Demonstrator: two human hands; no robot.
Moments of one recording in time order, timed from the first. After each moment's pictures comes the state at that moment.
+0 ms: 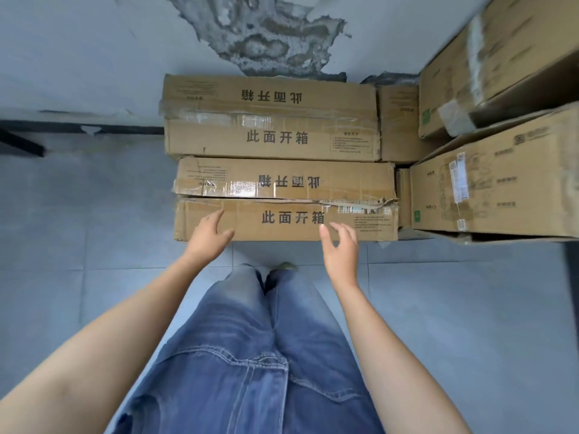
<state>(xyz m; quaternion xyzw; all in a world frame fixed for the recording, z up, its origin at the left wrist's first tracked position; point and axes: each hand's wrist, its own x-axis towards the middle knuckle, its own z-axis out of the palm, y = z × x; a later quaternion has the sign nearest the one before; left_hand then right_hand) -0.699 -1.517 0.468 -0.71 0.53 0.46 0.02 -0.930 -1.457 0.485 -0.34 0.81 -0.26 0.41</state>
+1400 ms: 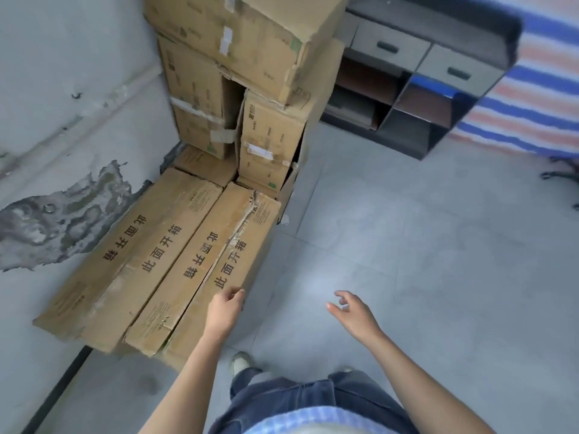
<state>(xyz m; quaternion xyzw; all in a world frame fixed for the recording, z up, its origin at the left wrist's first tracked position) -0.683 -1.508 0.578 -0.39 0.74 0.55 0.11 -0.745 -1.268 0.596 0.06 0.90 -0.29 0.33</state>
